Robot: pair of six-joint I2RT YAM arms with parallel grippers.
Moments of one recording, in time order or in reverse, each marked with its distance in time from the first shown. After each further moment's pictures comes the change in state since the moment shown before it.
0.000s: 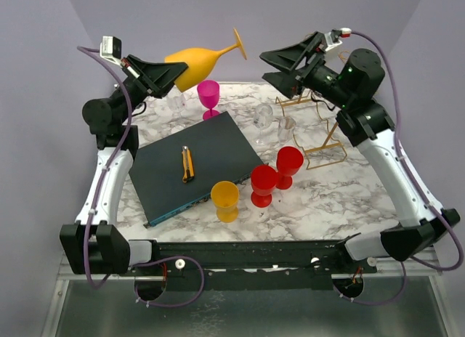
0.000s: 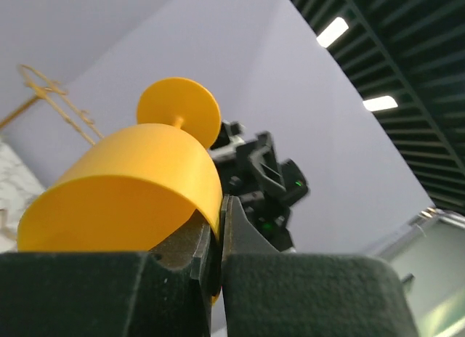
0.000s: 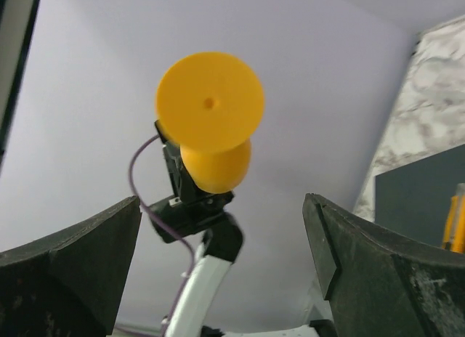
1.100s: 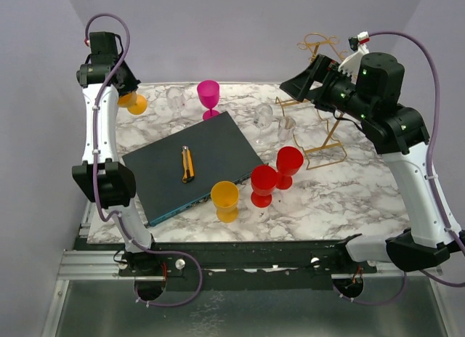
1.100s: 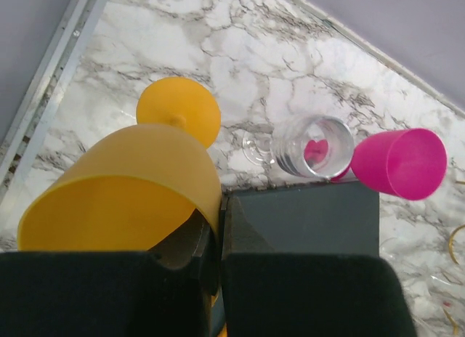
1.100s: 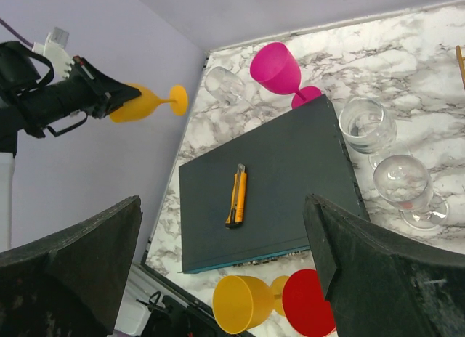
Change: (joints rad) left arm 0.135 0.549 0.925 -1.899 -0.804 1.275; right arm 0.000 -0.082 0.174 -0.622 0.295 -0.608
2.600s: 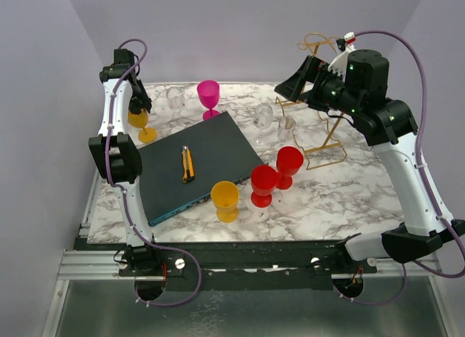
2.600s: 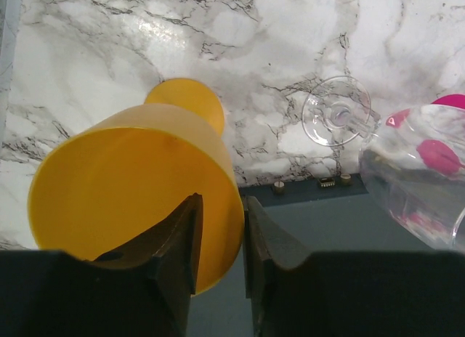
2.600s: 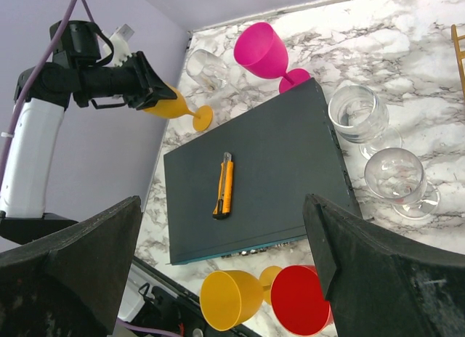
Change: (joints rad) left arm 0.001 0.400 0.189 -0.158 0.005 0.108; right arm 0.000 0.066 0.014 -0.031 -0.009 -0.025
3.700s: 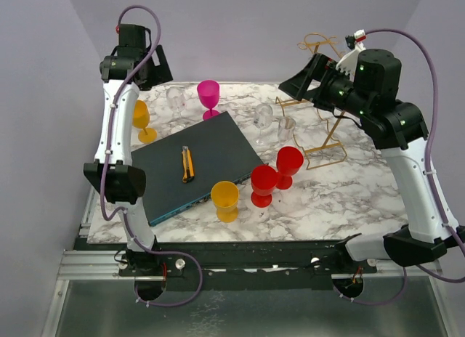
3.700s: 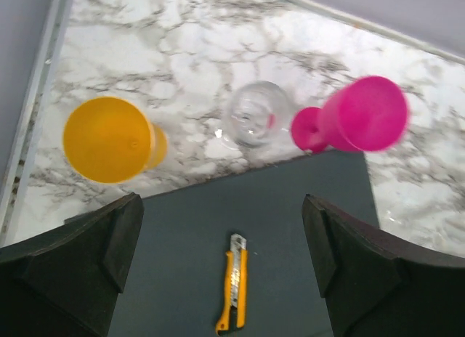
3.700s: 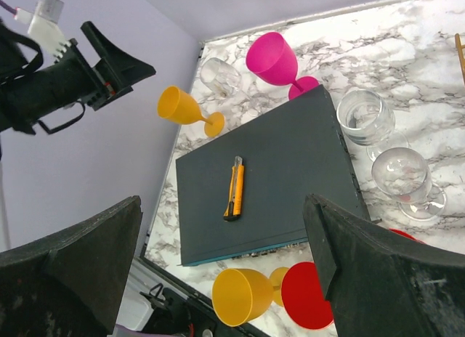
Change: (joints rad) left arm -0.142 -0.261 0.047 0.020 -0.109 -0.004; right arm 0.000 -0.020 0.042 -0.027 0.001 0.016
